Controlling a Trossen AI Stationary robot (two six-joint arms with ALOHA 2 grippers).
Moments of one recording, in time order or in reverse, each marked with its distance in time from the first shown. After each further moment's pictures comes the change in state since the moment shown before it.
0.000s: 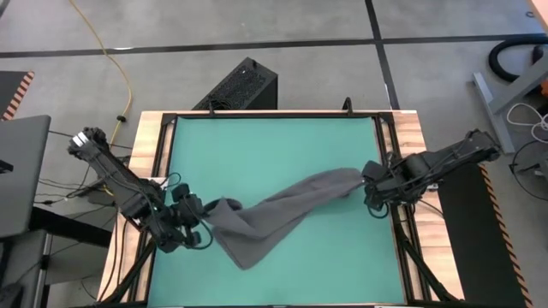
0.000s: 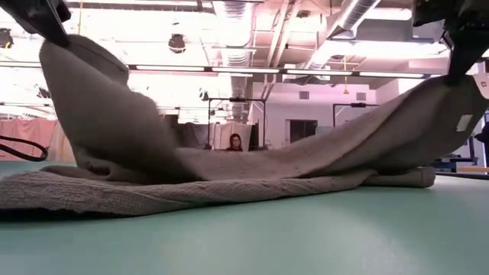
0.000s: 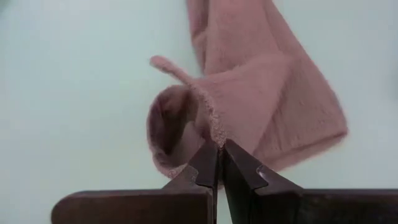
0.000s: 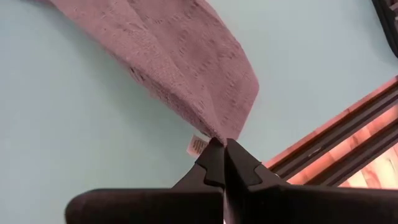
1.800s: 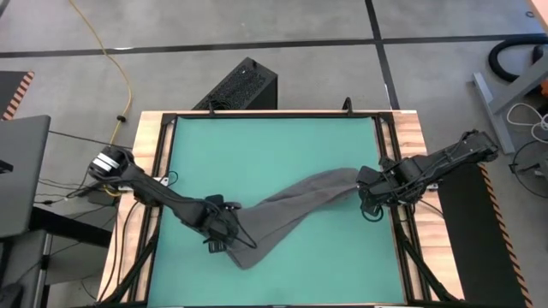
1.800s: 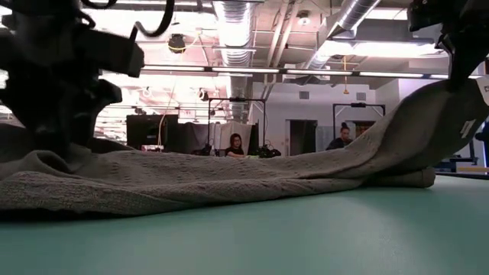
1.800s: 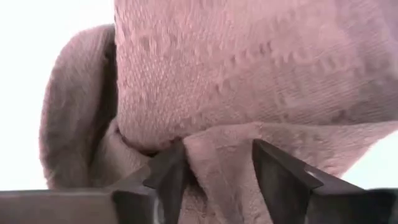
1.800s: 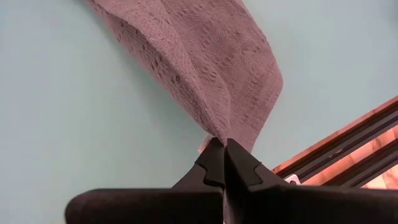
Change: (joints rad) left arm 0.301 0.414 -0.036 0.262 0.425 0.415; right arm -0.002 0.049 -0.005 0.059 -0.066 -0.030
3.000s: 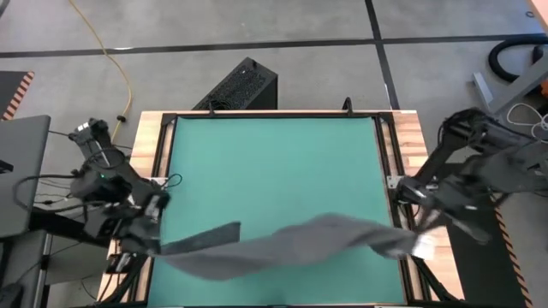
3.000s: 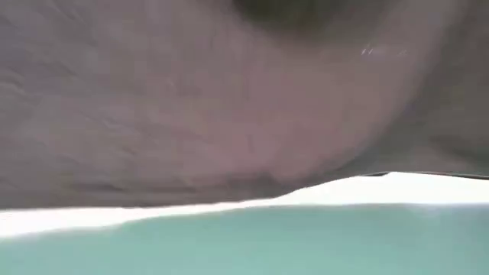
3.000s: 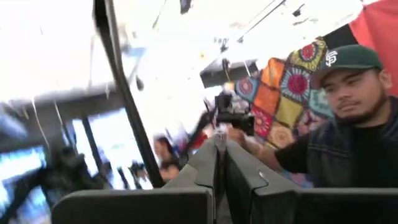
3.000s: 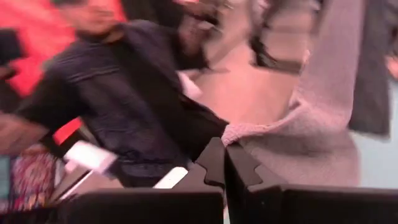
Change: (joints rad) left arm -0.478 -0.638 0.030 1.212 -0.079 1.131; right arm 0.668 -0.024 0.674 0.469 -0.092 -0.486
